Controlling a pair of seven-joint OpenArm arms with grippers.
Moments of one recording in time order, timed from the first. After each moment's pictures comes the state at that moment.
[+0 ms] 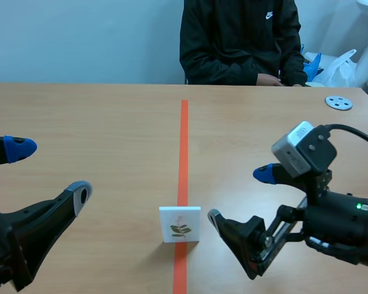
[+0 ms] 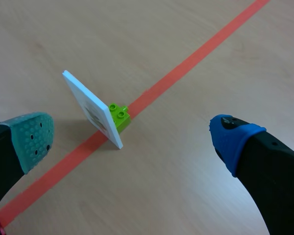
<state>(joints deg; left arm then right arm) 48.0 -32.4 -8.9 119.5 -21.5 -26.5 -9.7 -23.4 30.4 -11.2 101.3 16.1 29.8 -2.0</state>
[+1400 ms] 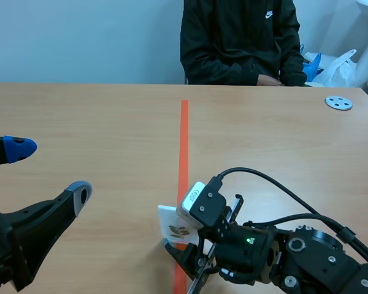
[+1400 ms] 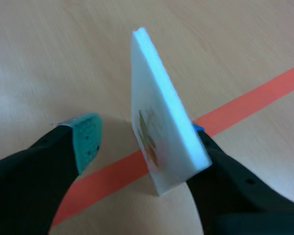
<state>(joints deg) 48.0 -32.4 -8.9 119.5 -21.5 -26.5 -9.7 -6.1 18.4 -32.1 73.5 -6.4 26.8 13.2</state>
